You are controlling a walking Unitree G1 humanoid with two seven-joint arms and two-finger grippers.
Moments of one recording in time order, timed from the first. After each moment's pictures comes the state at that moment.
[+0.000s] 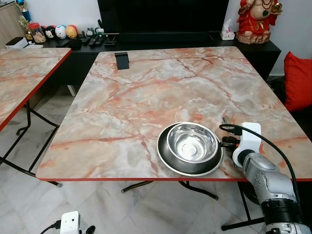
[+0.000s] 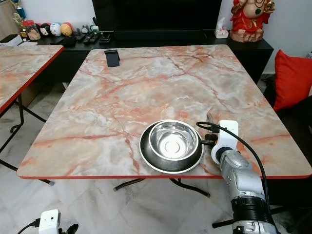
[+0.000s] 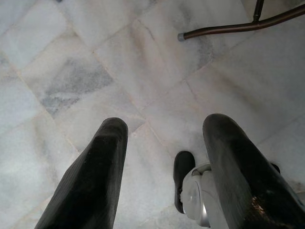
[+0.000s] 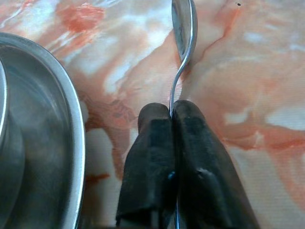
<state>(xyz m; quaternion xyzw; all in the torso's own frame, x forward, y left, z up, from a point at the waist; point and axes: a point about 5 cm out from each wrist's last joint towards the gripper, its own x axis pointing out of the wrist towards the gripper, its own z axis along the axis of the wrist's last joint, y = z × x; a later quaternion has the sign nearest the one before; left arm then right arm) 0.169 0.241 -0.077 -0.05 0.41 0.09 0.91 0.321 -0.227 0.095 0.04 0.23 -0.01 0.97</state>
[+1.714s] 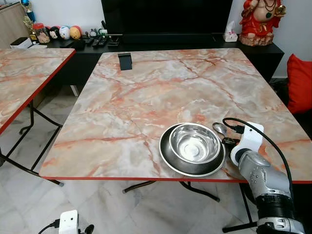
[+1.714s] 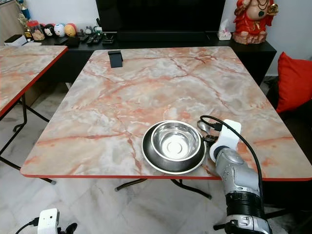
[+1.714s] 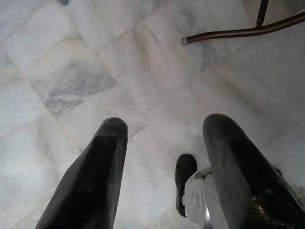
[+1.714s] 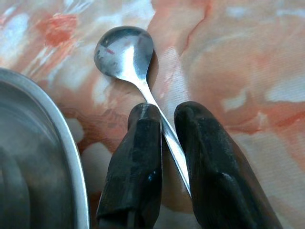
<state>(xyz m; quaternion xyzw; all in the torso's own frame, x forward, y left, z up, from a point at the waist) 0.172 0.245 -0.074 -0.04 0.41 0.09 0.91 0.324 -0.223 0.096 0.13 0.26 -0.09 0.95</state>
